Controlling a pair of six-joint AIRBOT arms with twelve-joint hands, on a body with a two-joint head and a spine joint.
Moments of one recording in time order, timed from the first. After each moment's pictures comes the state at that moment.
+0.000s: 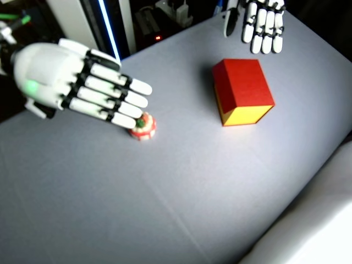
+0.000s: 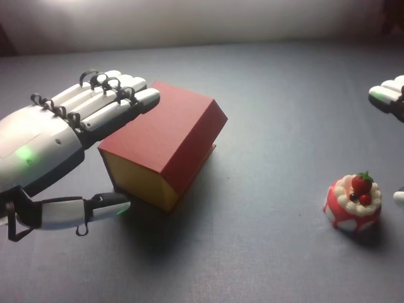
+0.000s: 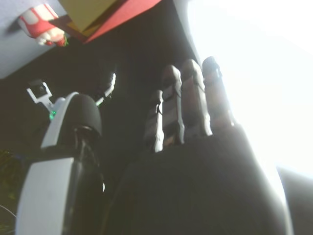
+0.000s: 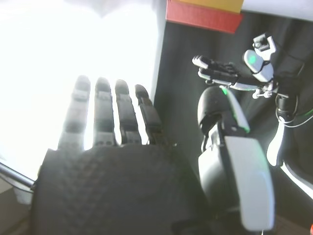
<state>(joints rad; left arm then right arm) 0.92 -0.90 1.05 0.07 -1.18 0.70 -1.14 -0.77 0.85 0.18 1.28 -0.85</state>
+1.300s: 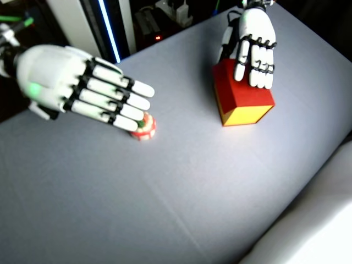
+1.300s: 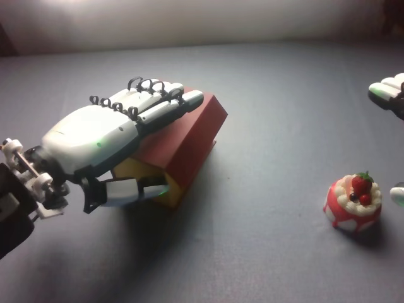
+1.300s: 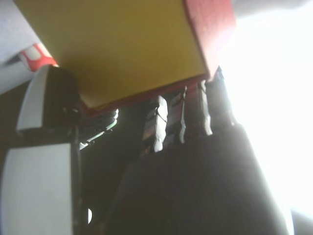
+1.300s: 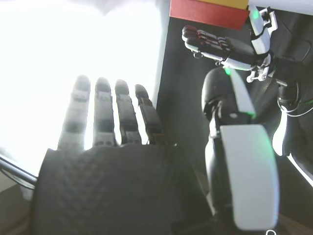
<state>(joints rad) 0.76 -1.11 1.20 0.01 -0.94 0.70 -1.14 -0.79 0.86 0.20 1.29 -0.85</state>
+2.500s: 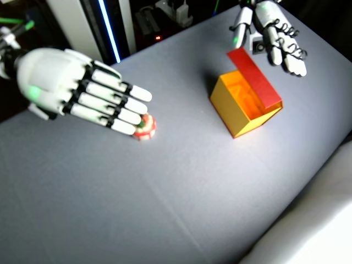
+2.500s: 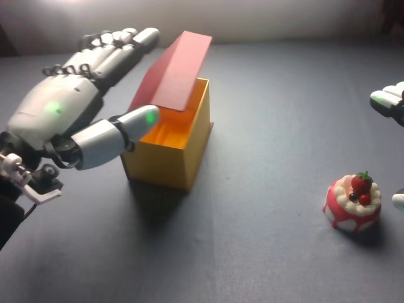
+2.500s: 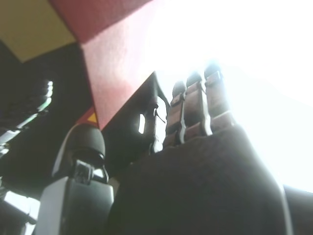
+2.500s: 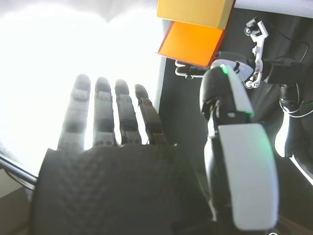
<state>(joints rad) 0.81 -1.12 1.21 -0.26 -1.22 0.71 -1.15 -0.80 0.86 0.22 1.28 -0.85</state>
